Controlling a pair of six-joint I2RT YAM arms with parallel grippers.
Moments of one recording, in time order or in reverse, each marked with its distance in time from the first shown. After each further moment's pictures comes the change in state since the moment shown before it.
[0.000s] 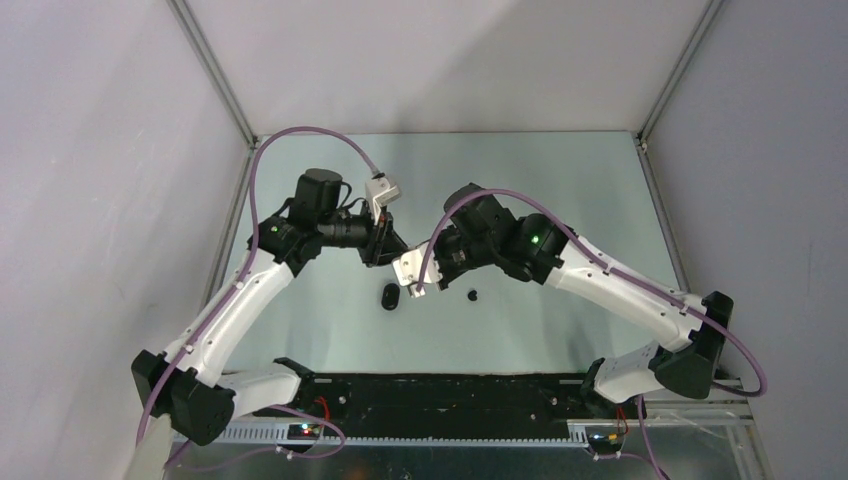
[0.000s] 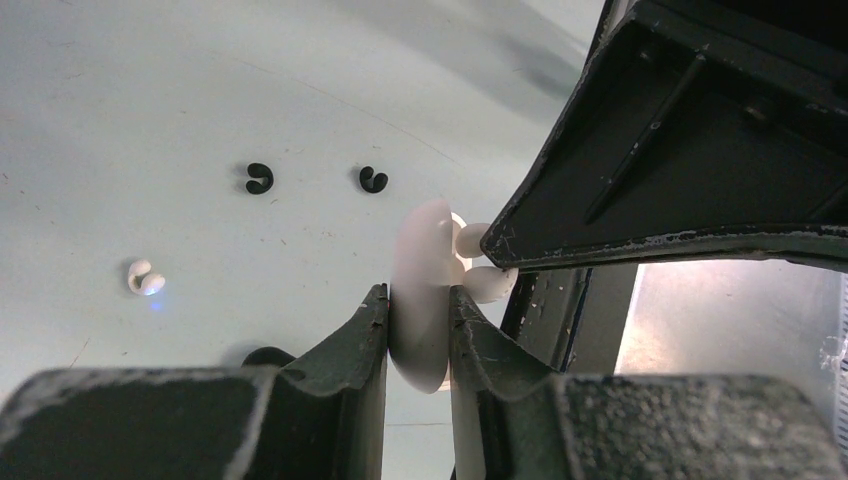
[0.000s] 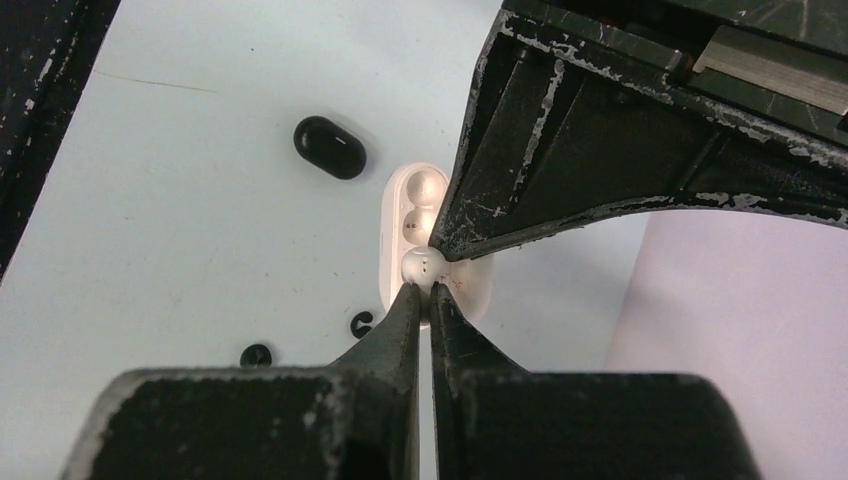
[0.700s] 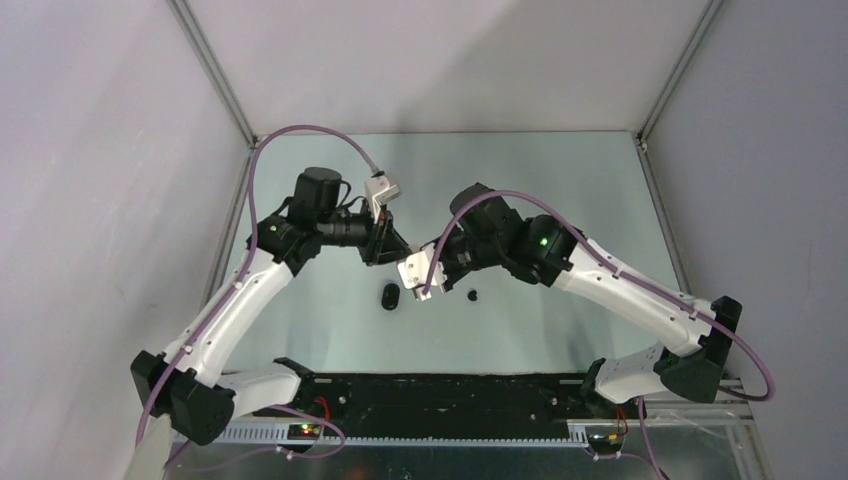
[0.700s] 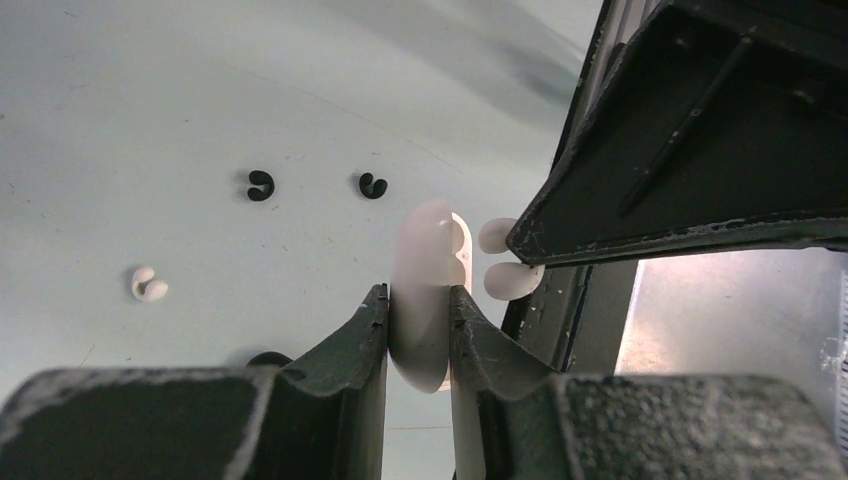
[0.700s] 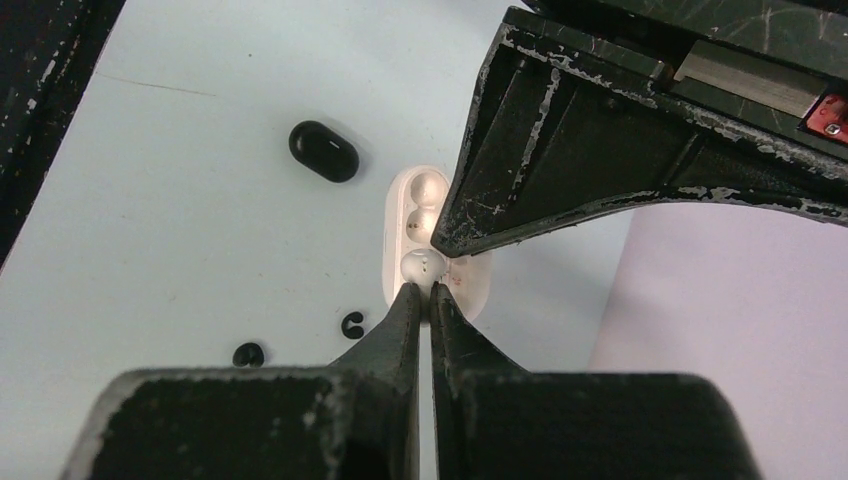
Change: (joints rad) left arm 0.000 0.001 0.012 0.001 -0.001 0.000; right arm 0.008 -0.033 0.000 -0.009 -0.006 -0.023
